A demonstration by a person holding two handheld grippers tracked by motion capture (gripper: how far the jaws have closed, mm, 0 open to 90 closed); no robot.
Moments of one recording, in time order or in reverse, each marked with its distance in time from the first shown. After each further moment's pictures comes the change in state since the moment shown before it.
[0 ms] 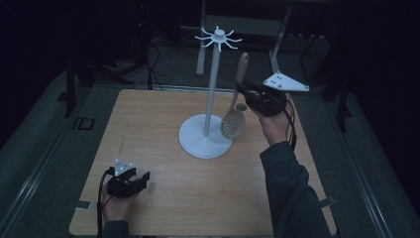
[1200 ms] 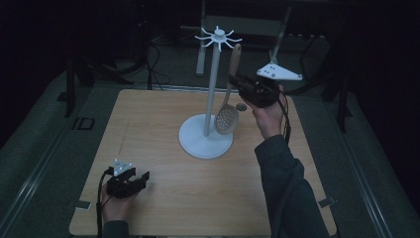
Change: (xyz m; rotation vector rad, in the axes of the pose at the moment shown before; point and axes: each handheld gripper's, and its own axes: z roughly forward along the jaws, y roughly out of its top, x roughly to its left) left arm 0.002 0.000 -0.001 -0.005 -0.002 -0.008; right arm 0.000 0.015 0.022 0.003 0.032 0.036
